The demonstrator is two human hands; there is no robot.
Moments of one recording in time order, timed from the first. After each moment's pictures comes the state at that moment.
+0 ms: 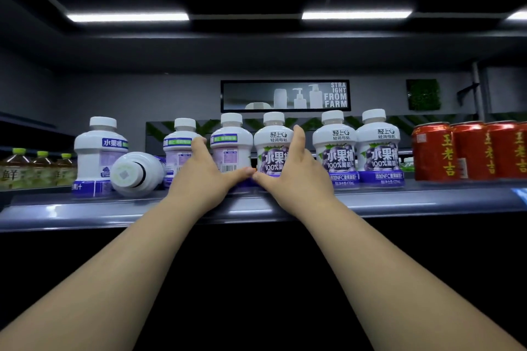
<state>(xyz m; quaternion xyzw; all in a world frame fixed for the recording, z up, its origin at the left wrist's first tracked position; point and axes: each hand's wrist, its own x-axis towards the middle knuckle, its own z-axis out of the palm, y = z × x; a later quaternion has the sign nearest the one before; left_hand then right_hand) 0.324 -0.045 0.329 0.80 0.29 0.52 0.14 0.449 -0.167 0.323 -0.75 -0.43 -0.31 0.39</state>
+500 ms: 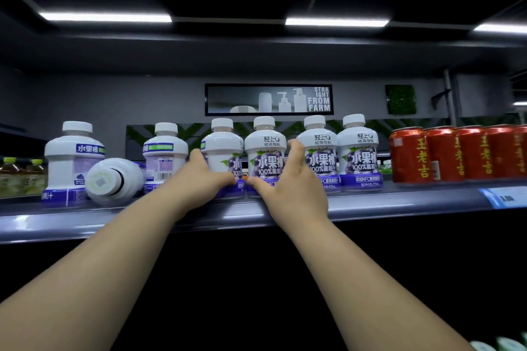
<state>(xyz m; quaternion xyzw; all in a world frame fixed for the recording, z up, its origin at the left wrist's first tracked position) 0.336 -0.044 0.345 0.83 0.30 0.42 0.23 0.451 -0.180 0.306 -0.72 -0.39 -0.35 0.46</state>
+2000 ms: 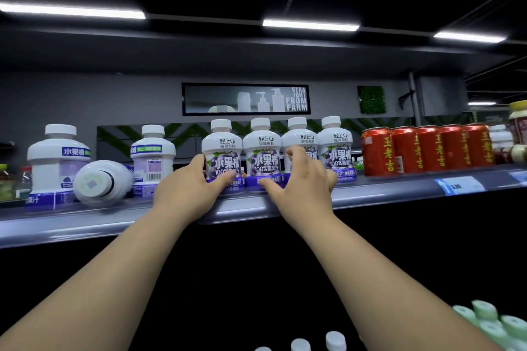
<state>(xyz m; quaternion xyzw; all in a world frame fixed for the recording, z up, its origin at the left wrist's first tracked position) 0.339 -0.048 0.325 0.85 0.28 0.45 -0.01 0.462 -0.212 0.297 -0.74 -0.33 -0.41 0.42</state>
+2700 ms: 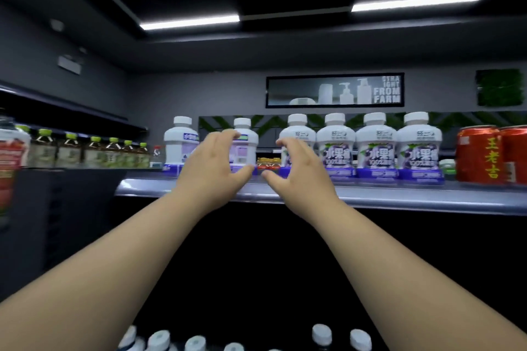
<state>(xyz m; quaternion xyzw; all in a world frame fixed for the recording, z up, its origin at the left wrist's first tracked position) 0.217 -0.076 0.316 0.80 0.25 0.54 -0.05 0.375 -0.175 0.309 -0.60 -0.60 -0.26 0.45</state>
